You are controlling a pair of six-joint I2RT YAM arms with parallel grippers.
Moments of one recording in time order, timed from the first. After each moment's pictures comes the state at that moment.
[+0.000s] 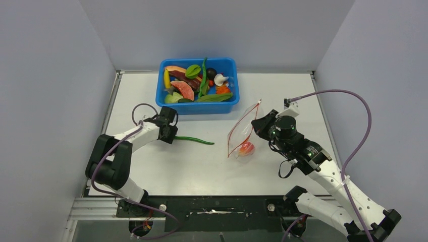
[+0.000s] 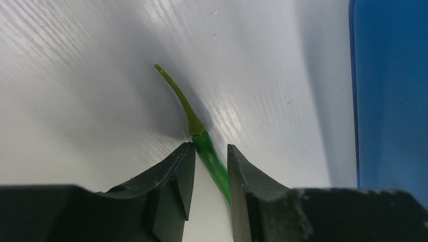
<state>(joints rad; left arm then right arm) -0.36 1.58 0.86 -0.46 -0.32 -1.52 0.65 0.83 0.89 -0.49 0.32 0.85</state>
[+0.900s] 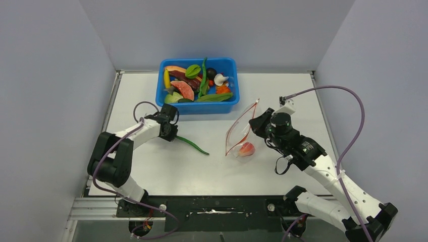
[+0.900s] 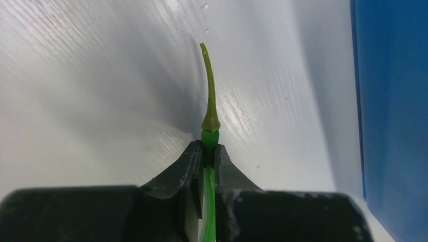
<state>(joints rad) -0.36 1.64 0.93 -0.51 -0.29 -1.49 0.65 0.89 0.91 -0.49 0.32 0.85</state>
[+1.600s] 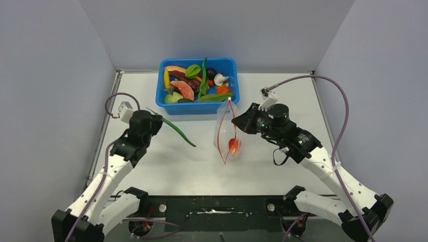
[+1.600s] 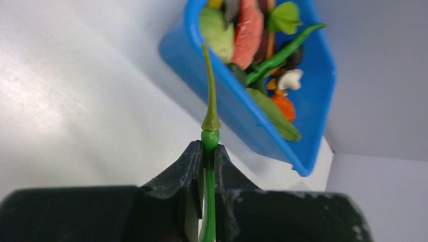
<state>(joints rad) -0.36 0.98 0.76 -0.37 -0.41 -1.20 0.66 0.99 0.99 -0.39 -0.02 0.71</state>
